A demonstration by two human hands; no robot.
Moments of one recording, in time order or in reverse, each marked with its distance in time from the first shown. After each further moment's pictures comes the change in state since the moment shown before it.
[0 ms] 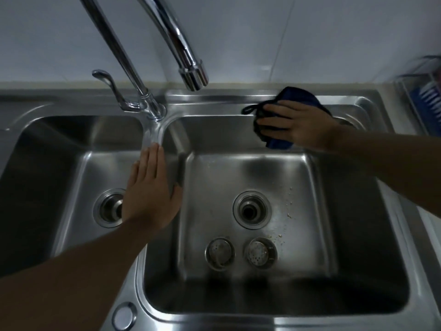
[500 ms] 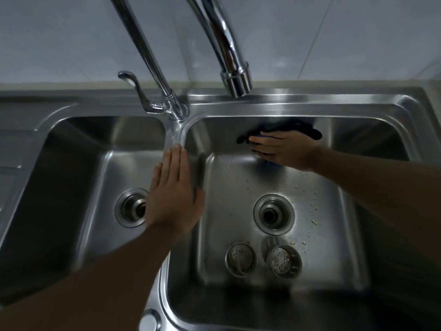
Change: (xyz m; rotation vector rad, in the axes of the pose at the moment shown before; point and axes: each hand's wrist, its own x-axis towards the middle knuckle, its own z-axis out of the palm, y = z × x) left_hand 0.001 -0.003 0.002 -0.023 0.003 -0.007; right_hand 0.057 -0.064 0.046 -0.417 -0.243 -0.208
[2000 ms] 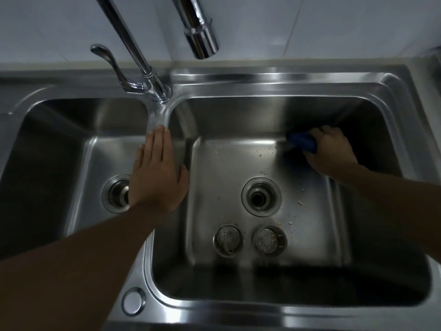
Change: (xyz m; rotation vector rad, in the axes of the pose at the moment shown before) left_hand 0.003 0.001 0.003 0.030 0.025 -0.004; right_hand -0.100 -0.050 -0.001 1.152 -0.288 1.159
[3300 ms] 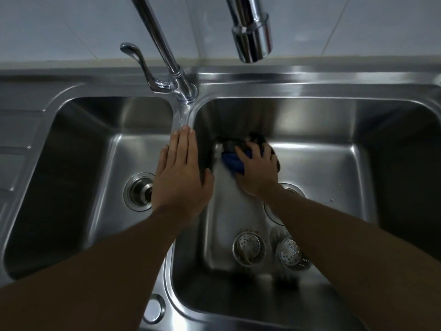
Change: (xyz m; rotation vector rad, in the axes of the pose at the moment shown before) left_hand 0.003 -0.002 0.007 0.013 0.013 -0.016; right_hand 0.012 -0.187 0.117 0.029 -0.157 -0.205
